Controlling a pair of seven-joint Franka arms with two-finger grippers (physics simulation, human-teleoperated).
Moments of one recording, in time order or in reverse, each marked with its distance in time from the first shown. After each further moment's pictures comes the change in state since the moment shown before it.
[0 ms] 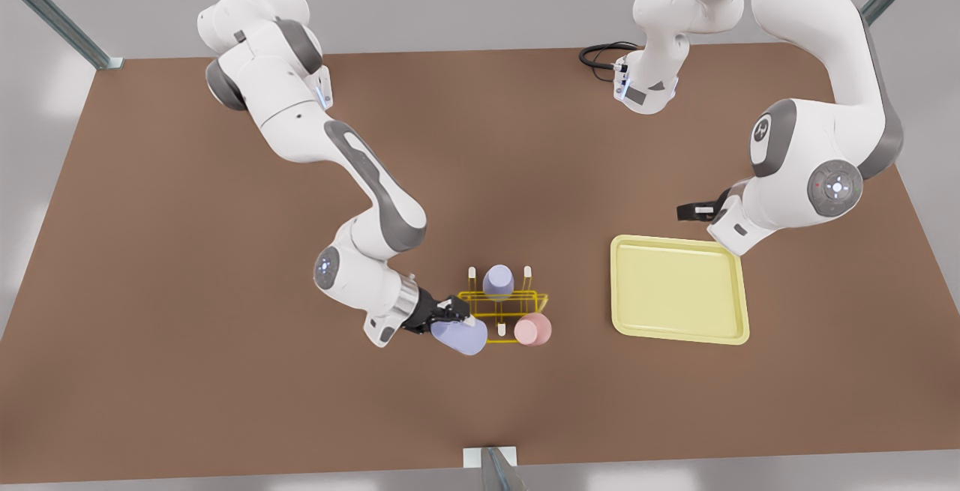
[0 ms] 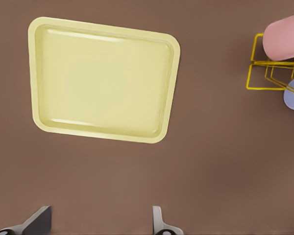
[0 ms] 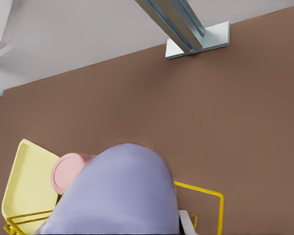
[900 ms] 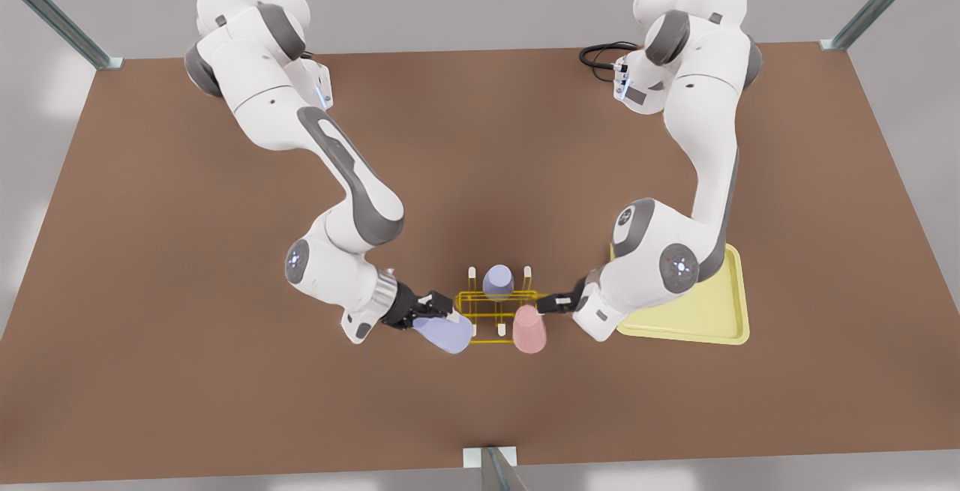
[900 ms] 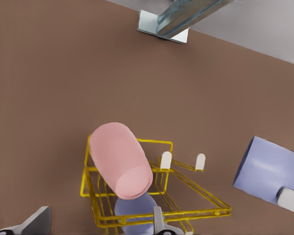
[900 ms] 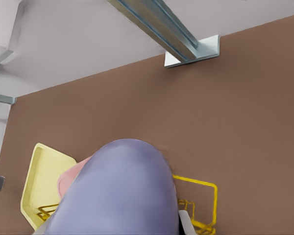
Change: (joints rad) left arm -0.148 0.542 -0.183 0.497 -0.143 0.456 -0.342; right arm -0.075 -0.098 0.059 -0.080 0.006 -0.020 0.002
